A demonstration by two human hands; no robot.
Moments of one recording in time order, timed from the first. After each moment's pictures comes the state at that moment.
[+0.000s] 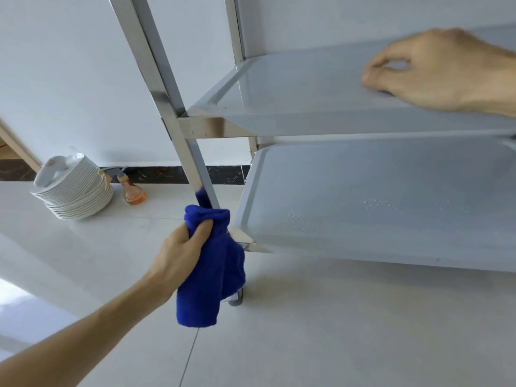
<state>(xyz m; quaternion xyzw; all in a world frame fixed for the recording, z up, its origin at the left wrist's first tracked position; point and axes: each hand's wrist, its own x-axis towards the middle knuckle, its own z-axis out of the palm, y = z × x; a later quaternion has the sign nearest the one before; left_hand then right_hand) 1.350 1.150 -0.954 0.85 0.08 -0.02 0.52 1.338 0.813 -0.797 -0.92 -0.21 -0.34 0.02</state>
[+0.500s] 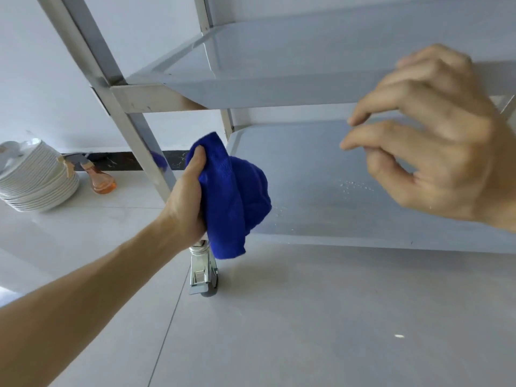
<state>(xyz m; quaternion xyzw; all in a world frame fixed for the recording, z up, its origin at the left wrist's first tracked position) 1.389 1.062 -0.928 0.61 0.07 -0.12 0.78 1.321 0.770 -0.857 -0.79 -0.39 -0.46 -0.07</state>
